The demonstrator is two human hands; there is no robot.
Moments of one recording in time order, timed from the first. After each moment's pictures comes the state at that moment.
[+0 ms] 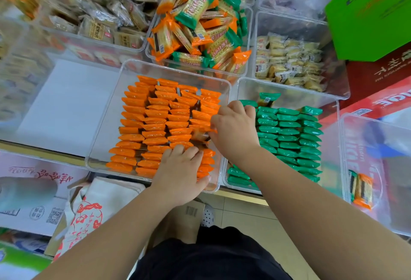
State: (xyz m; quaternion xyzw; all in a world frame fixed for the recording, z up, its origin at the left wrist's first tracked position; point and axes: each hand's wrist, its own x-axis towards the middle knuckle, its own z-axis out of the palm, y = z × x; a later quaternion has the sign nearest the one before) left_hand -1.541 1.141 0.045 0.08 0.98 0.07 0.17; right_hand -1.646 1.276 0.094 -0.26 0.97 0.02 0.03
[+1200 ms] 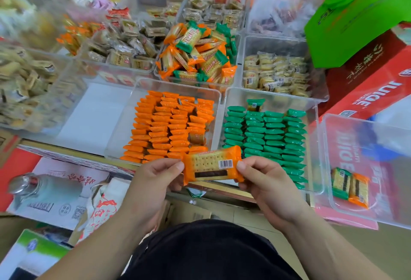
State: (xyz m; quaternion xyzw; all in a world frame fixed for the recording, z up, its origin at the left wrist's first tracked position) left_hand -1.454 1.174 0.167 -0.31 0.62 0.72 0.02; right_hand -1.512 1.393 0.175 0.04 0.61 -0.73 0.29
